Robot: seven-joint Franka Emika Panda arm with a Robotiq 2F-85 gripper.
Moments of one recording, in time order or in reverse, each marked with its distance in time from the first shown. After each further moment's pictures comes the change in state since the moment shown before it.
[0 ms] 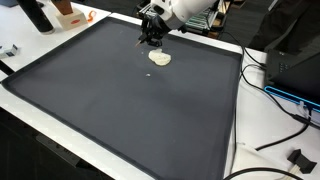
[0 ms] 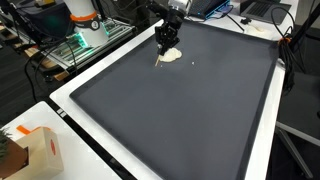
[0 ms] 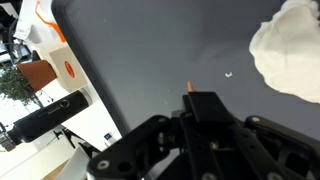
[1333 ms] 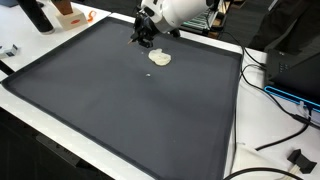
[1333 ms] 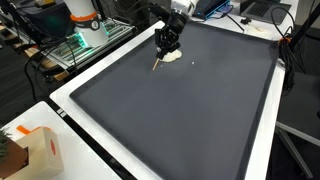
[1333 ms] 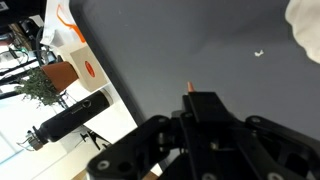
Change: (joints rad) arm 0.006 0.056 -0.041 0.078 -0.014 -0.084 0.040
